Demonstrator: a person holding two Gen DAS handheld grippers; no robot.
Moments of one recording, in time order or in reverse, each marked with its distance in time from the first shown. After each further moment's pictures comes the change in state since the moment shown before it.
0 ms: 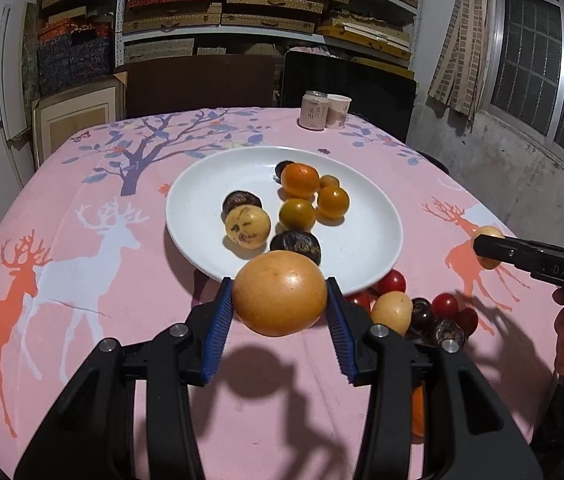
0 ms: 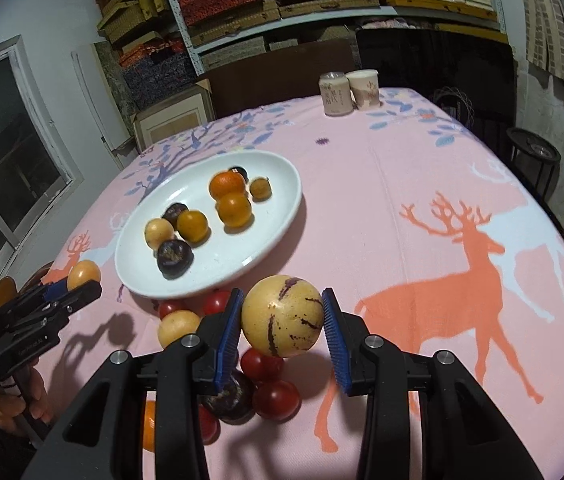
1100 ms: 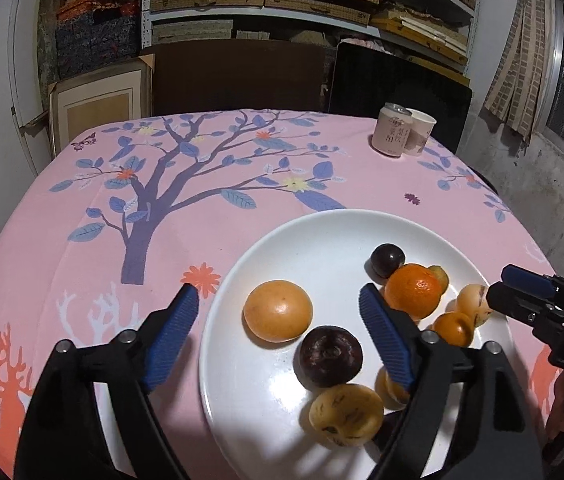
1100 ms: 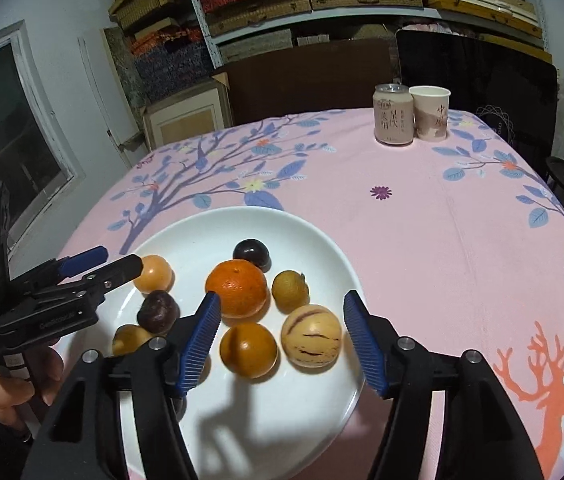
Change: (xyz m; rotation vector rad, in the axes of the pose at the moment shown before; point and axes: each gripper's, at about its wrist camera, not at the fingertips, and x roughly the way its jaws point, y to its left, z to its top) left arm 0.131 0.065 0.107 -0.092 0.052 0.114; right arm 0.125 0.030 0.101 -0.062 0.020 0.043
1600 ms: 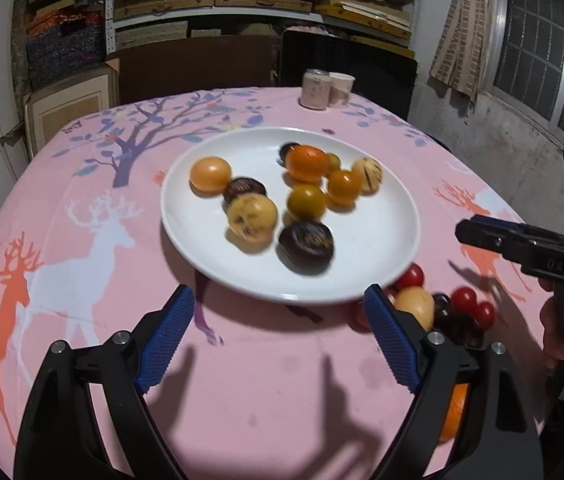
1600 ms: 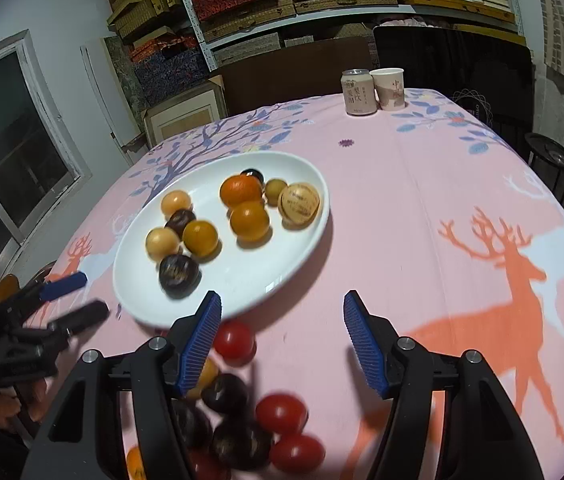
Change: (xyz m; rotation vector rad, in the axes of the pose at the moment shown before) left arm -0.109 -0.043 -0.123 0.129 0.043 -0.128; right arm -0.088 -0.008 -0.097 0.052 -0.004 -0.001
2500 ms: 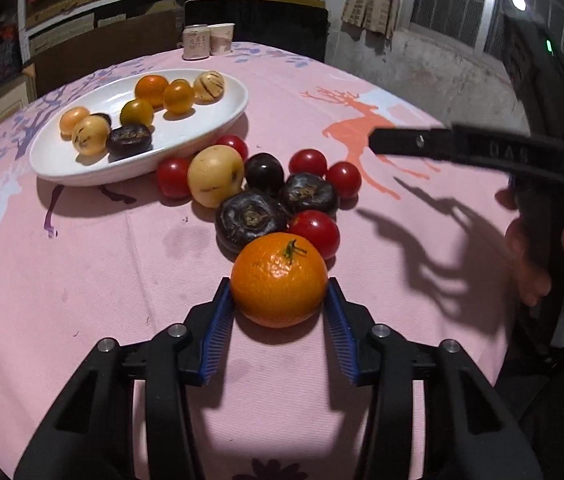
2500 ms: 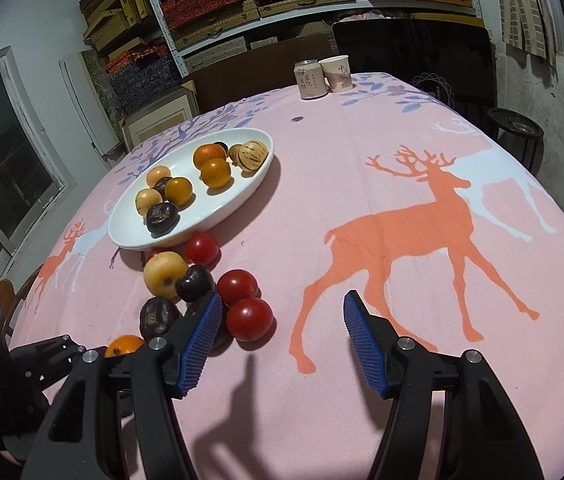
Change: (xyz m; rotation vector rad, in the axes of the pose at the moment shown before) left arm -0.009 -0.095 -0.082 0.169 0.107 -0.198; right arm -0.054 -0.026 -0.069 0.084 -0.011 -0.073
